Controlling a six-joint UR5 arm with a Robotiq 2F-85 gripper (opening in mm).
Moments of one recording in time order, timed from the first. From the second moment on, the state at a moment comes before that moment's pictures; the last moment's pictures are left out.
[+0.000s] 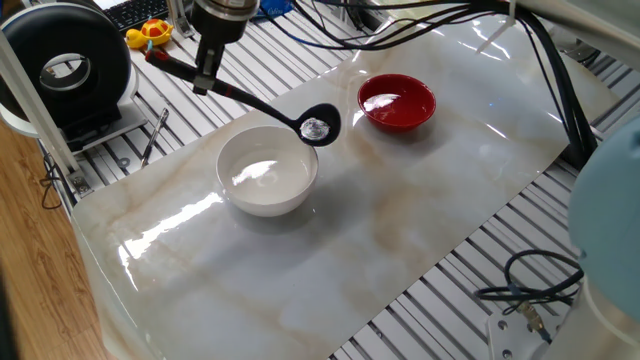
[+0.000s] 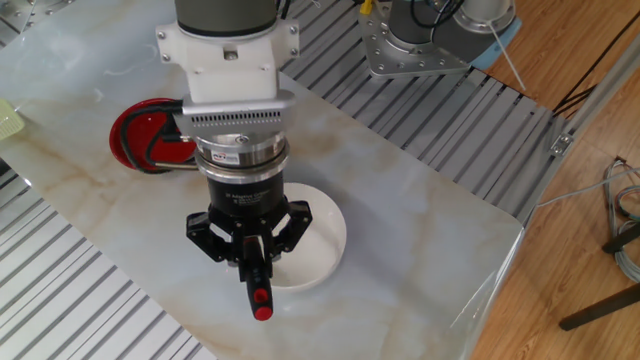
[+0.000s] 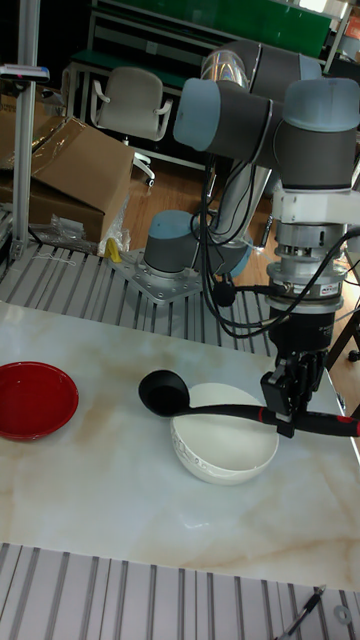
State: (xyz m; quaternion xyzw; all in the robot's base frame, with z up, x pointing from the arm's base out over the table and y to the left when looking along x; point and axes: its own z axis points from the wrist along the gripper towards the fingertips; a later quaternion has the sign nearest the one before) arm 0.671 0.161 0.207 -0.40 0.90 0.05 0.18
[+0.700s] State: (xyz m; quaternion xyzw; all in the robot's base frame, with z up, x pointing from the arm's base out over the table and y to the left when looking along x) arm 0.661 0.131 0.202 -0.42 0.89 0.05 0.18
